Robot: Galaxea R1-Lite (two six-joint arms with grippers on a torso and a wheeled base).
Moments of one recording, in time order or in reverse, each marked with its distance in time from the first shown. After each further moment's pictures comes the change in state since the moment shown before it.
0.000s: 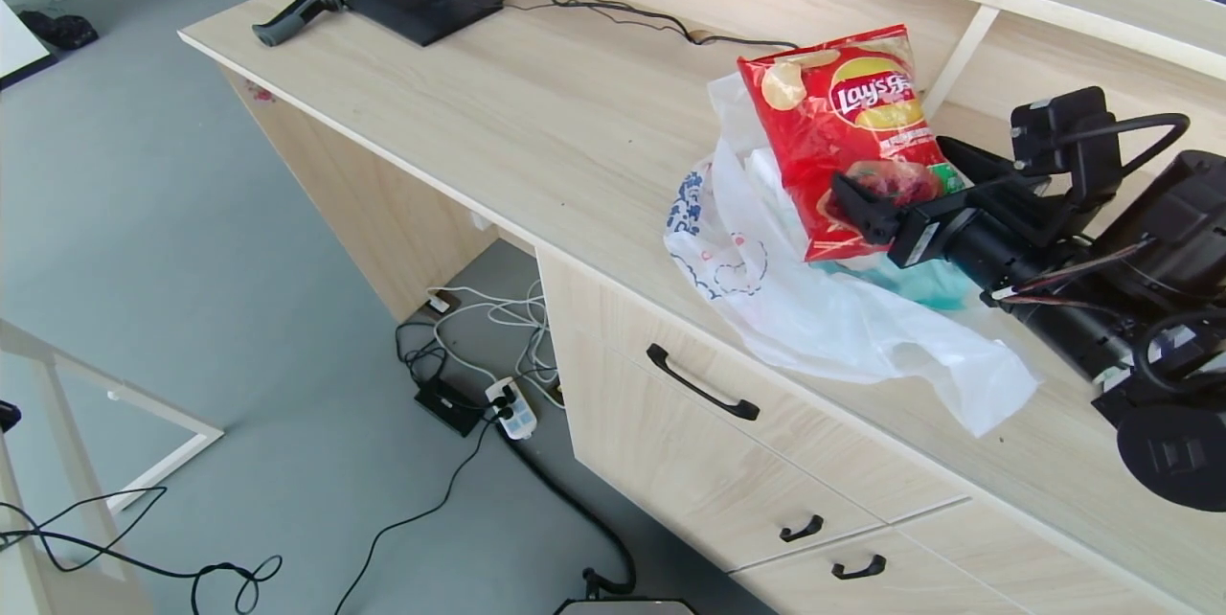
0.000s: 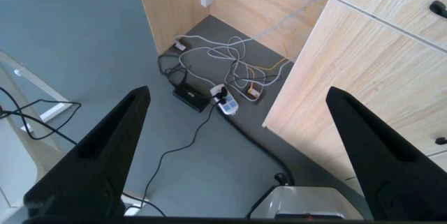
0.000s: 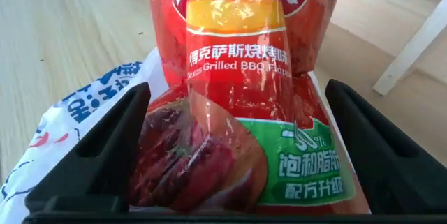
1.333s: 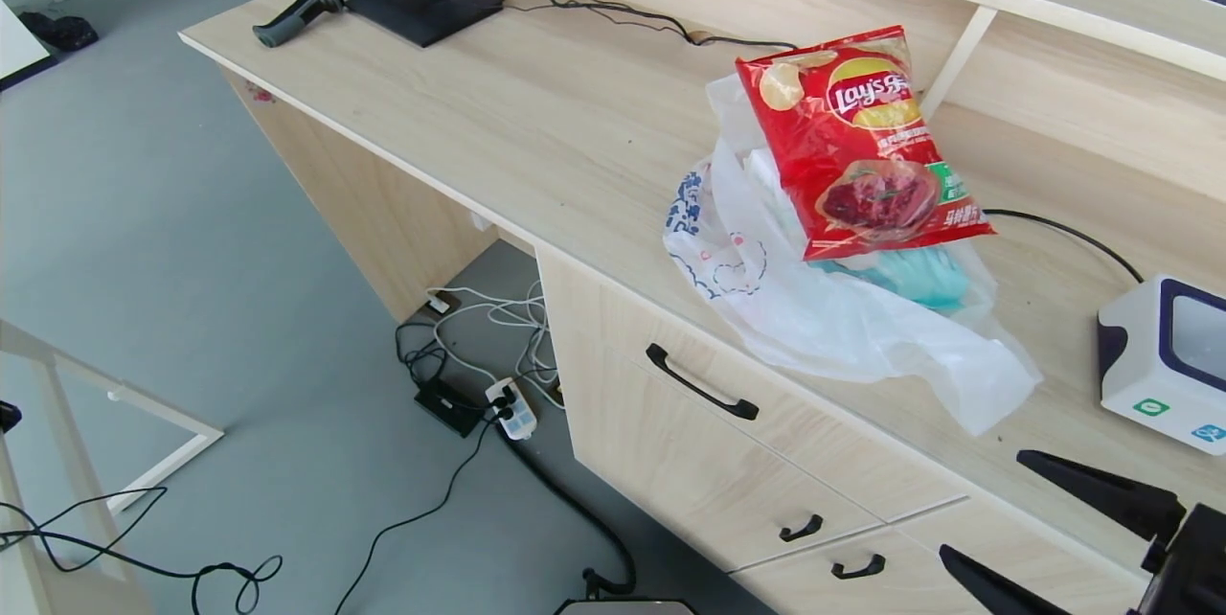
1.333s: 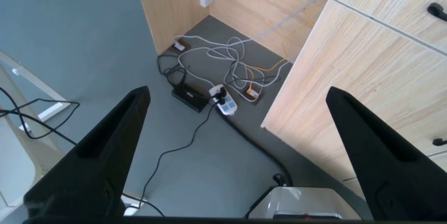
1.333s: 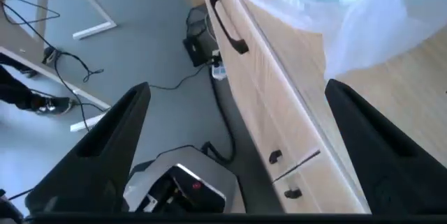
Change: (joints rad) left arm 0.000 0.000 0.000 -0.001 0.000 -0.009; right arm 0.272 -0.681 0.730 0.394 -0.027 0.114
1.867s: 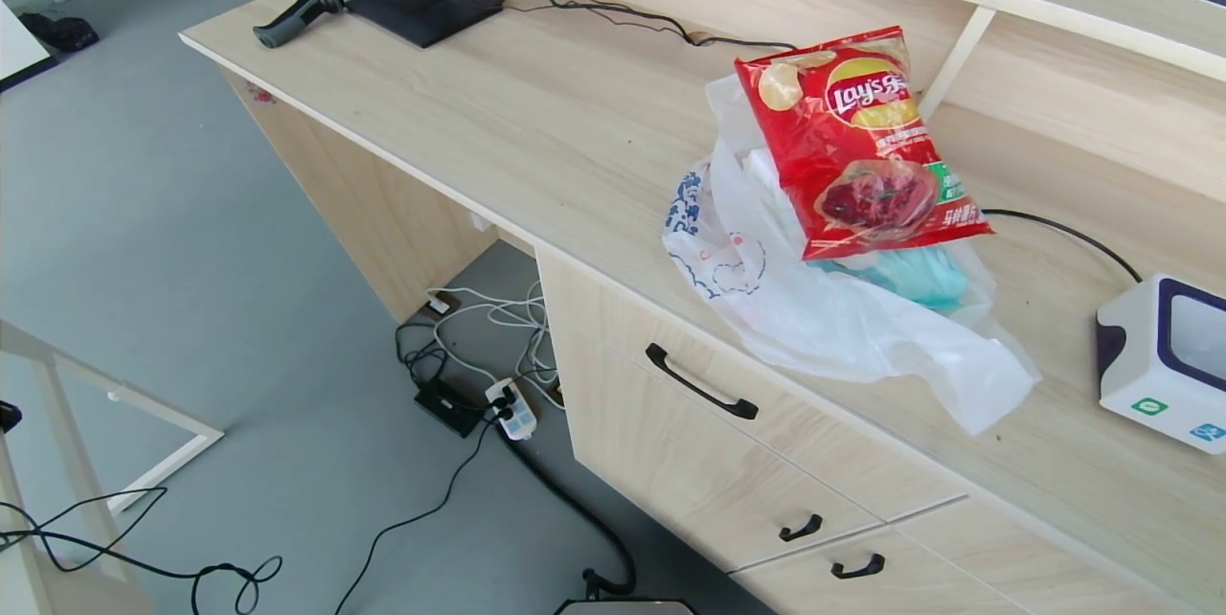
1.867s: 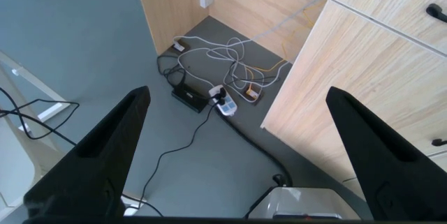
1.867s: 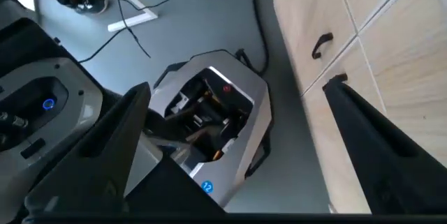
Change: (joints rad) left arm 0.000 0.000 0.000 -0.001 0.000 -0.001; right arm 0.070 -0.497 0.003 0.821 0.071 -0.002
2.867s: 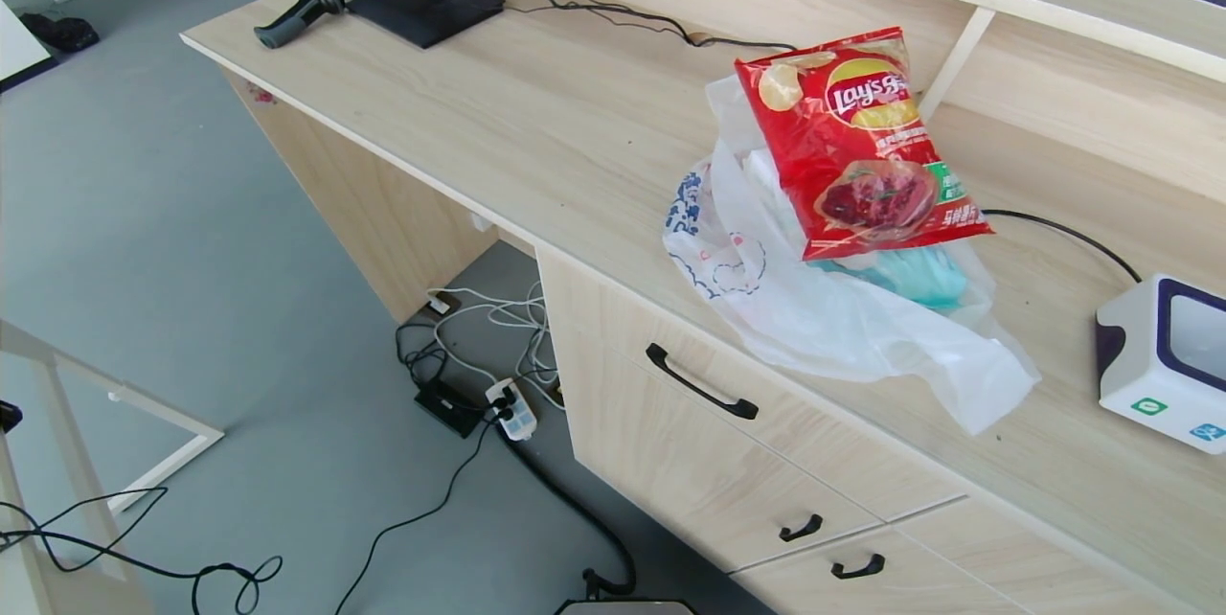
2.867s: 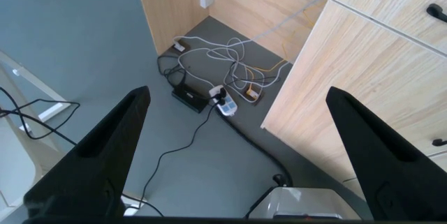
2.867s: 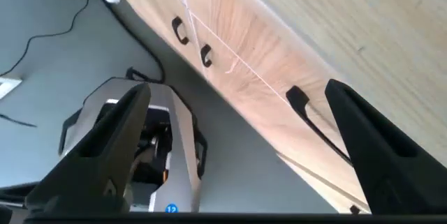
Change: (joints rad) left arm 0.000 0.000 0.000 0.000 0.000 0.002; right arm -0.610 -0.149 -0.009 0.068 -0.051 -0.042
